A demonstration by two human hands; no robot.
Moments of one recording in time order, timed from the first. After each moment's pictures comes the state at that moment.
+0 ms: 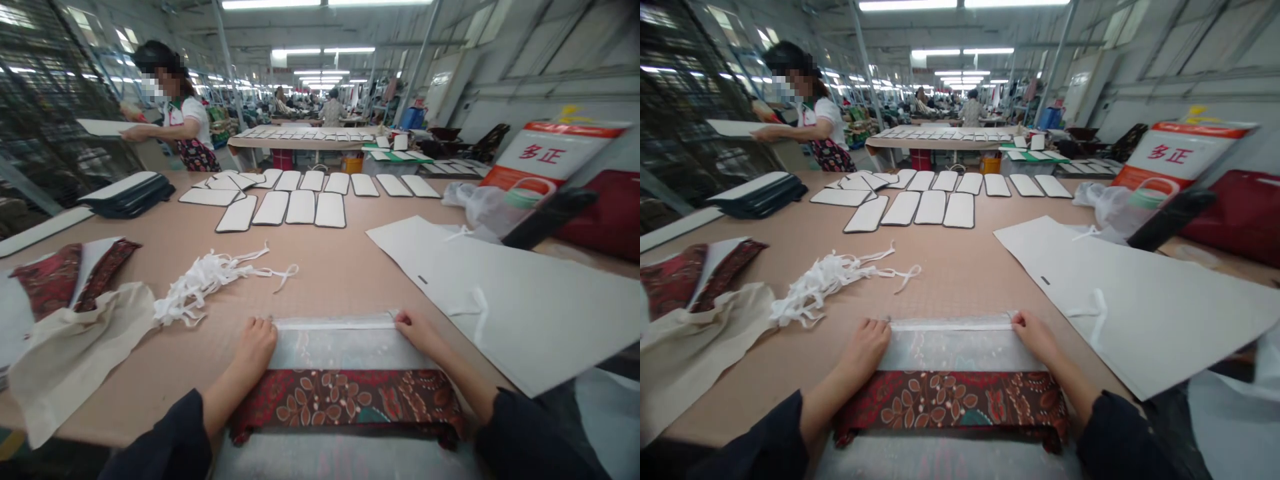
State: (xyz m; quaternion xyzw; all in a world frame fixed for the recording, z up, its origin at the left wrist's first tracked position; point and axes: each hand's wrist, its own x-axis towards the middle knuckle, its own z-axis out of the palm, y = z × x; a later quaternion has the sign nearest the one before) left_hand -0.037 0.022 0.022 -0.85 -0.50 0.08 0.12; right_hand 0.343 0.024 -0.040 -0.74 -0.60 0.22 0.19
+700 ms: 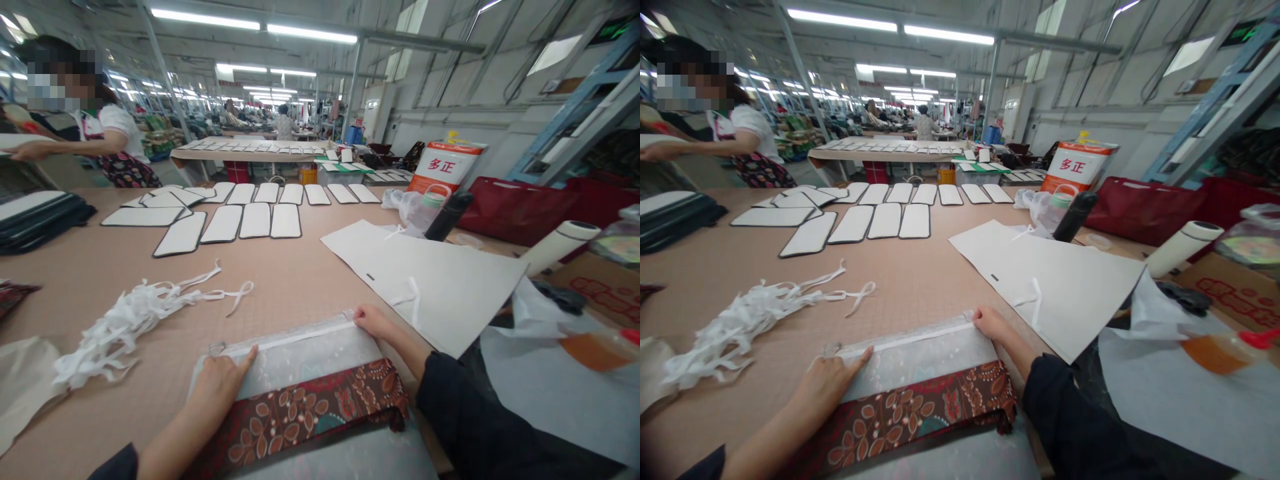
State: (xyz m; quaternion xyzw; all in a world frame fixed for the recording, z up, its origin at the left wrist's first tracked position) left_hand -0.002 0.019 0.041 -0.84 -0.47 0.23 0.12; right_hand 0.351 0.031 -0.015 -0.76 -0.57 0.25 0.16
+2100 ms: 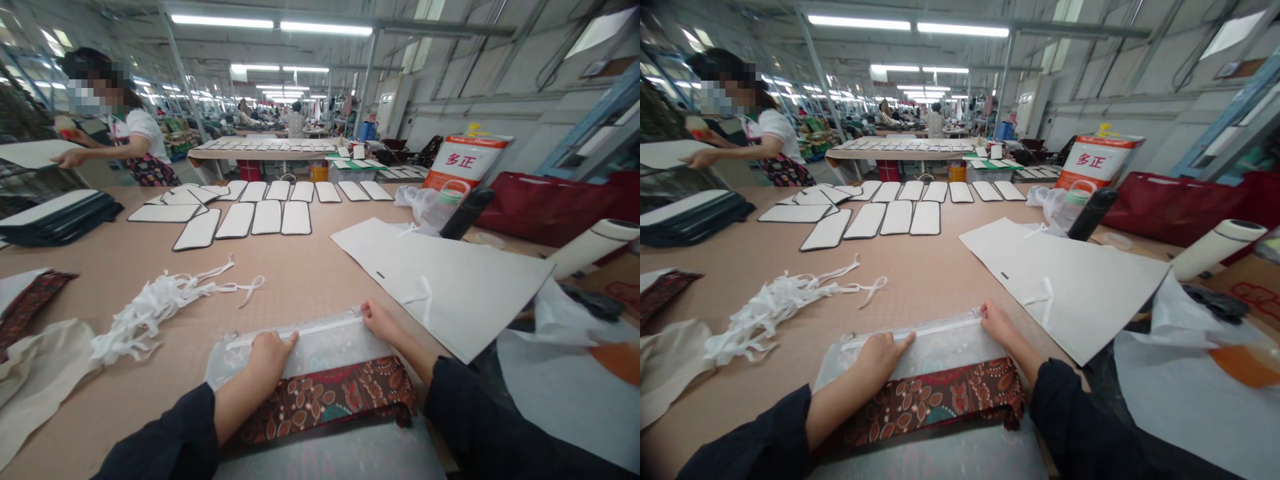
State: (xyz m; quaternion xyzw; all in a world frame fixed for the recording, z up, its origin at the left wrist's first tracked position) left_hand 0.065 0.021 0.046 -0.87 -0.46 0.20 0.06; right_hand 0.350 0.029 -0.037 -0.75 -0.58 0.21 0.22
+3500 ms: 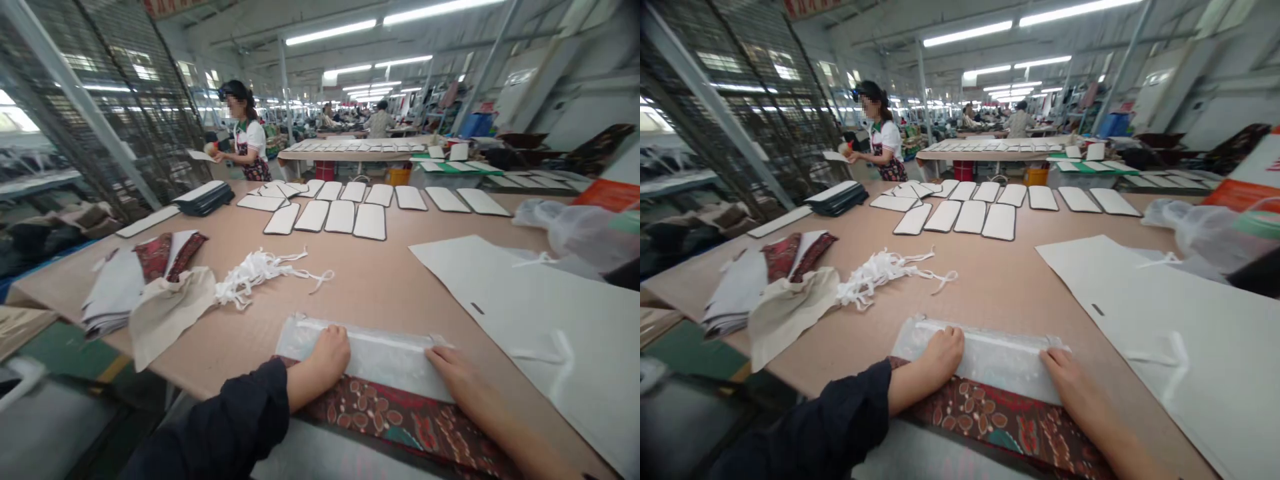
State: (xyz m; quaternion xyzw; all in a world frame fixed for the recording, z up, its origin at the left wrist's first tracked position) left_hand 0.047 0.009 0.009 -0.87 -0.47 0.11 0.04; right_hand 0.344 -0.012 -0.062 -0.53 -0.84 -0.01 0.13
